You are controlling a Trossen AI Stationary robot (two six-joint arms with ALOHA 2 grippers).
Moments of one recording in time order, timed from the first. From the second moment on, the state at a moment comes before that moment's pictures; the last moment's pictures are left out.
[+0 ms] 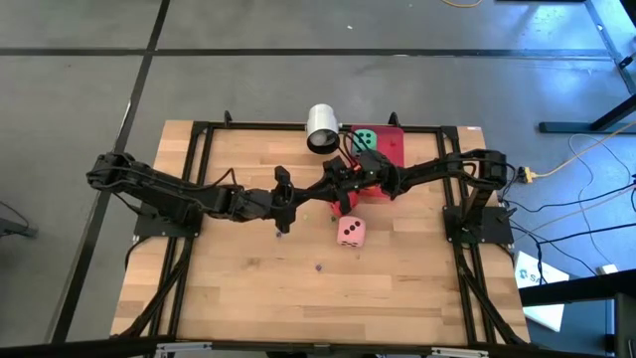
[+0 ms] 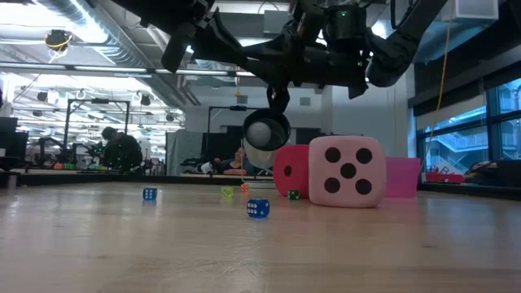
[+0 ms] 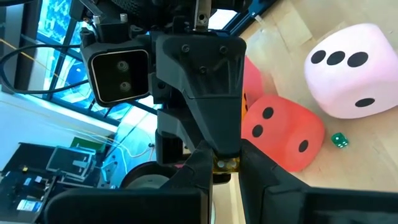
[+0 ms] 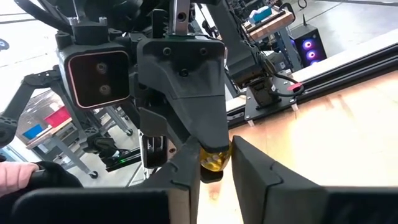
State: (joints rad) left arm -0.13 1.28 0.80 0.18 -0.55 0.73; right arm -0.18 1.81 0.86 0.94 -0.51 0.54
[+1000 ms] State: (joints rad) left arm -0.13 1.28 0.80 0.19 -0.45 0.63; right arm -0.19 1.81 0.86 0.94 -0.54 0.52
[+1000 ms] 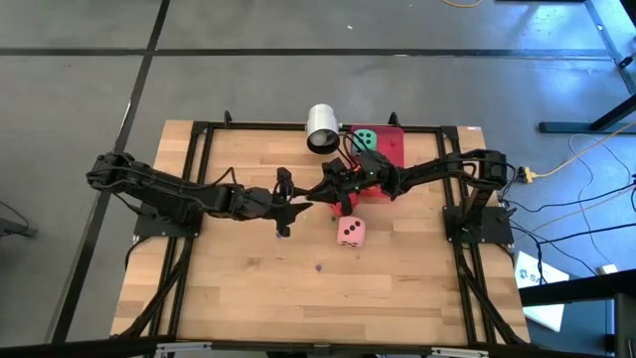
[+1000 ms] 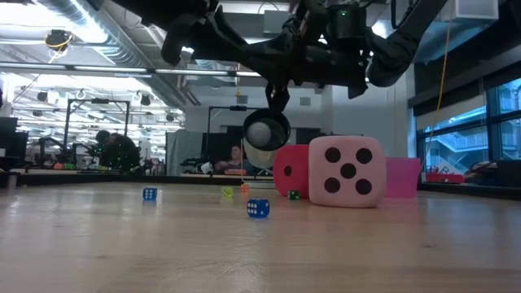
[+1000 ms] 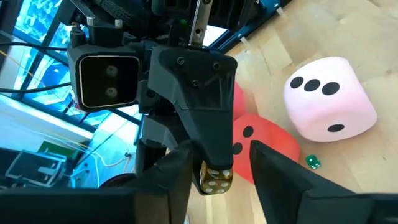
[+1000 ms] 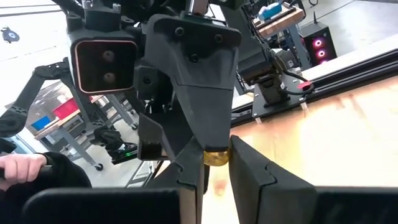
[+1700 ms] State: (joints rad) left arm -0.24 1.01 0.80 -0.04 -0.66 0.45; right arm -0.22 1.54 0.86 0.58 -0.50 0.27
